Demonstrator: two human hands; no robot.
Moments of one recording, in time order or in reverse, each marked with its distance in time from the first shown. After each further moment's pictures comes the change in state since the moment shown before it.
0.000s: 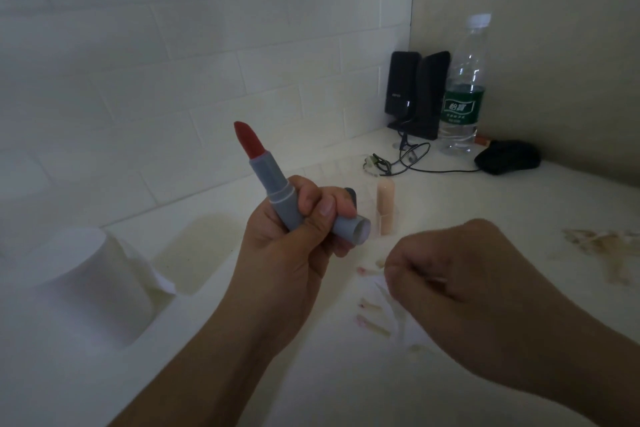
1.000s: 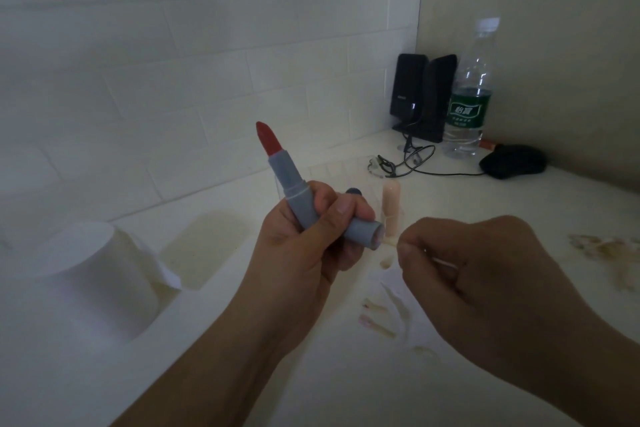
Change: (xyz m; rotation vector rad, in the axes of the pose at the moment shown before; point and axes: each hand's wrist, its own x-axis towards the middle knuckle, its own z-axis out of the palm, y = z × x) left_hand -0.002 0.001 0.001 -0.021 0.014 -0.112; right_hand 0.000 0.000 0.002 -0.259 0.145 -0.053
